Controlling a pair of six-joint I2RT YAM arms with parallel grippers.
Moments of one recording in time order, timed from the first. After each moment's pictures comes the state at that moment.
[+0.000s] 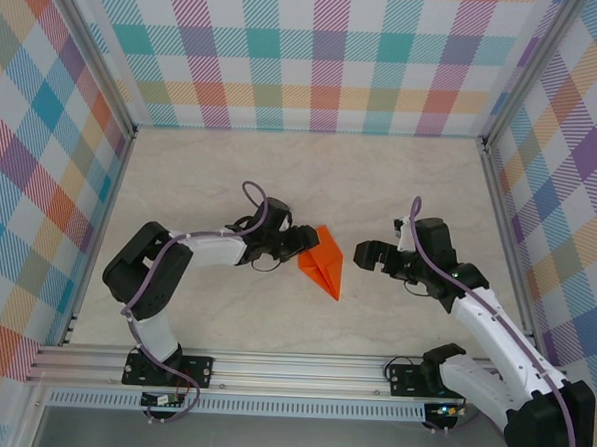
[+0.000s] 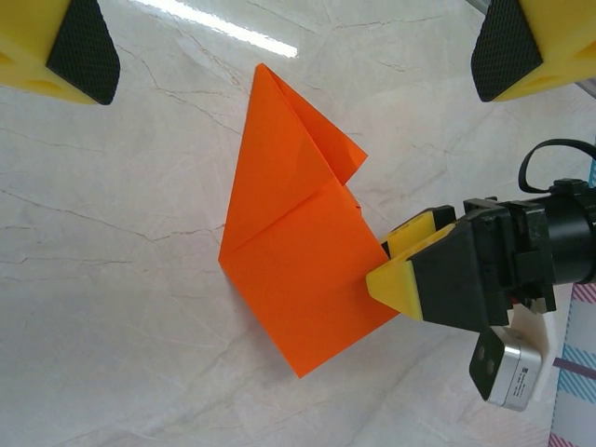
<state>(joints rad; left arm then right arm) -0.65 1.76 0.91 0.08 0.33 -1.00 0.37 0.92 0.67 -0.53 -0.35 0.55</state>
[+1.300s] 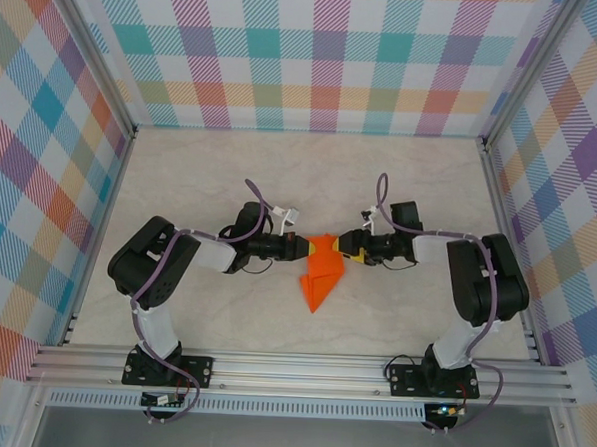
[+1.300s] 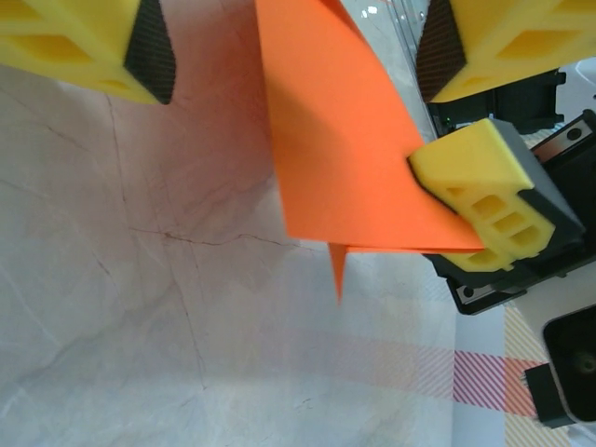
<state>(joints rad) -0.53 1.82 0.74 0.56 0.78 -0.69 0.25 1.74 0.76 0.01 -0.97 0.42</state>
